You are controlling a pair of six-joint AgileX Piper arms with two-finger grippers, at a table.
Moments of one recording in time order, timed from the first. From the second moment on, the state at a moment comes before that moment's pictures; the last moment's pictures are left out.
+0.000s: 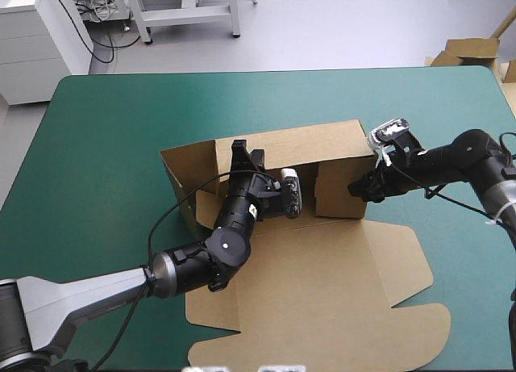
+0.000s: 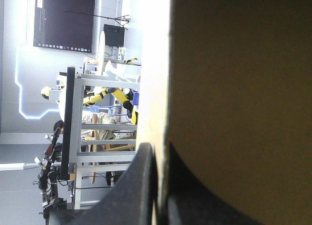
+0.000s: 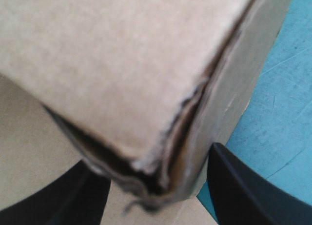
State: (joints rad) left arm -1.04 1.58 -1.01 1.69 0.73 -0.64; right arm -0.02 1.50 -1.14 0.72 0.98 -1.00
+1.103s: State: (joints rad) left arm -1.03 1.58 -1.01 1.67 0.73 -0.64; right arm 0.19 1.50 -1.14 0.50 0.67 -0.77
